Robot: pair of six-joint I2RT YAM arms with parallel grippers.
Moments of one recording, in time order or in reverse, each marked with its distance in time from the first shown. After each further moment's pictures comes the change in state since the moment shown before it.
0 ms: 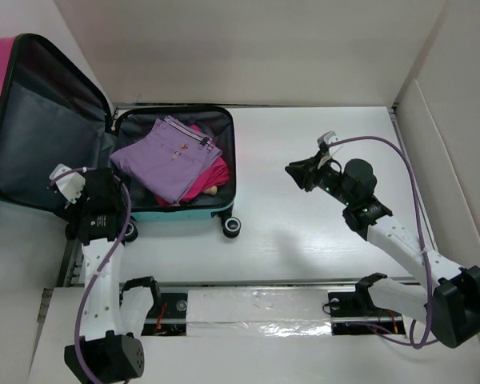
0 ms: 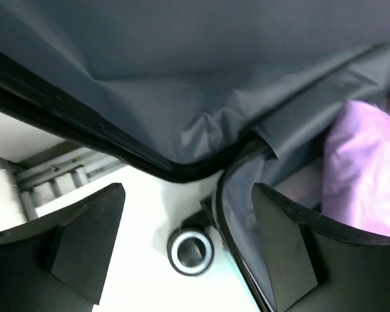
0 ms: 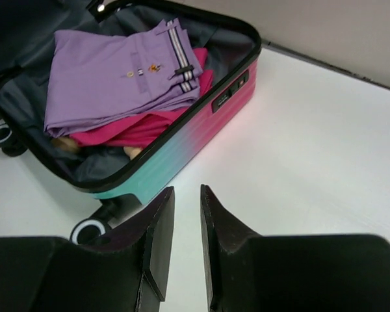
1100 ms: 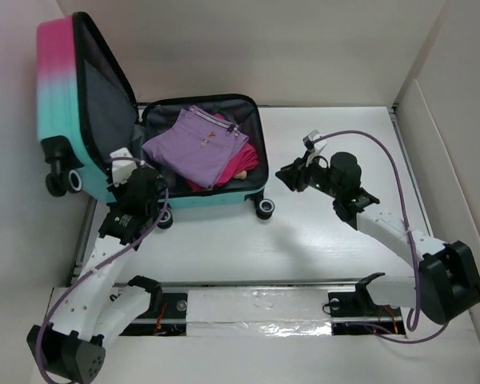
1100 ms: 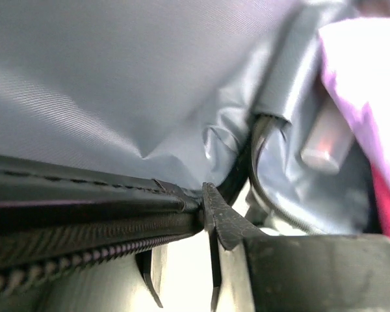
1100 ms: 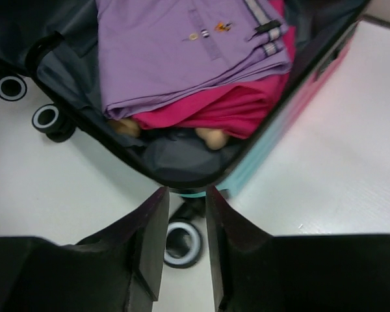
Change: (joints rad) left arm -0.440 0.029 -0.006 0.006 -0.157 0.200; right arm 0.011 0.145 0.054 -0.039 -0.078 0.003
